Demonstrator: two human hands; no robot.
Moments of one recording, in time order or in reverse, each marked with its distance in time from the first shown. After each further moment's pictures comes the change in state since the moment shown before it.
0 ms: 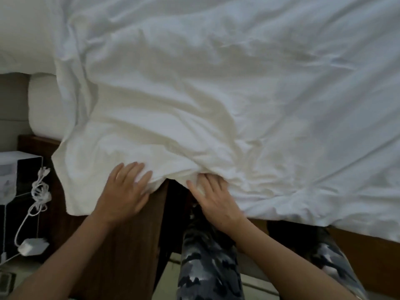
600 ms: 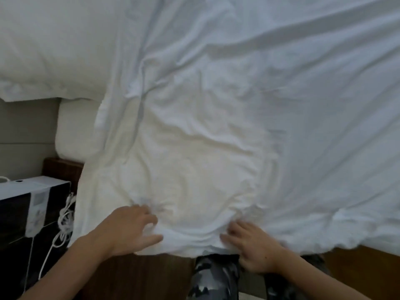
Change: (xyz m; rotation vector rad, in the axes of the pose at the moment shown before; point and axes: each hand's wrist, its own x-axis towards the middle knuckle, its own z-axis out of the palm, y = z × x) left_hand -0.019 -0.094 -0.037 -0.387 -0.844 -0.082; right_hand -0.001 -0.021 -0.017 0.336 -0.464 -0.102
